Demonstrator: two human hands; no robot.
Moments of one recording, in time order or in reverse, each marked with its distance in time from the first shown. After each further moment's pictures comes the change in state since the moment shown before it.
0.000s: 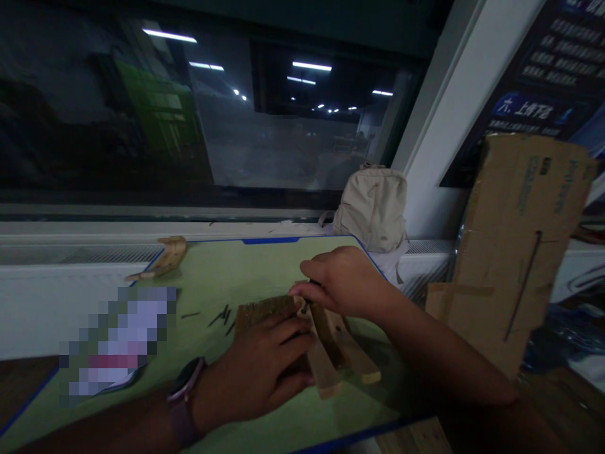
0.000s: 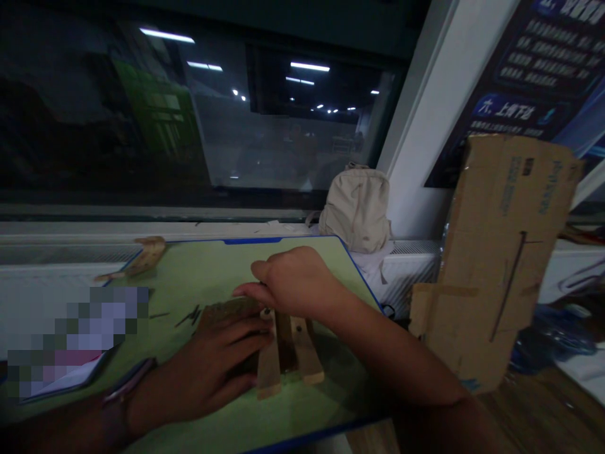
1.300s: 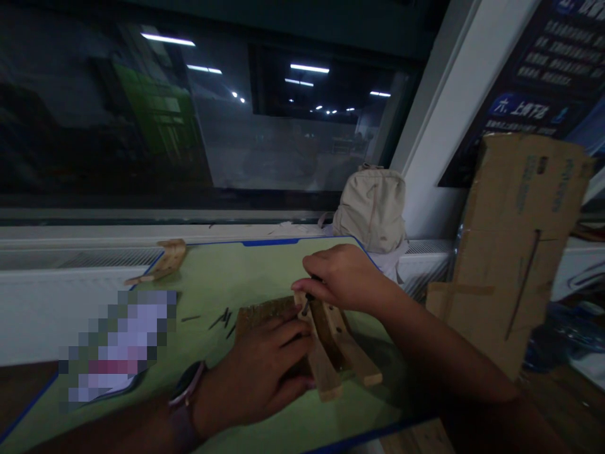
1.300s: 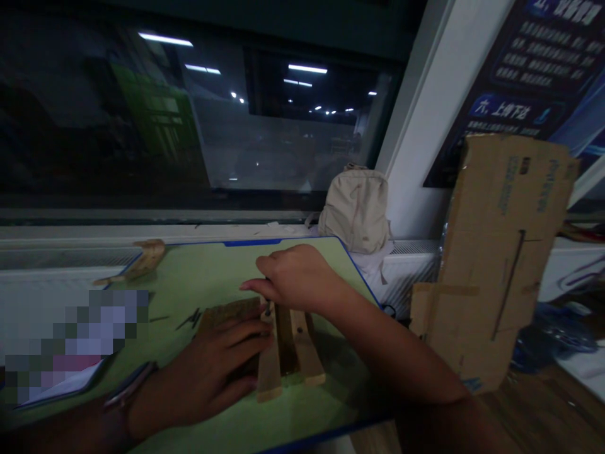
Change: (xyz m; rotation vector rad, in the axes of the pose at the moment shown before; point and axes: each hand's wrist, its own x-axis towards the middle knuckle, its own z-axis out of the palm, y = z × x) left_hand -0.001 0.000 0.002 0.020 0.000 -0.003; right_hand 0.004 0.010 0.009 0.055 0.072 -0.028
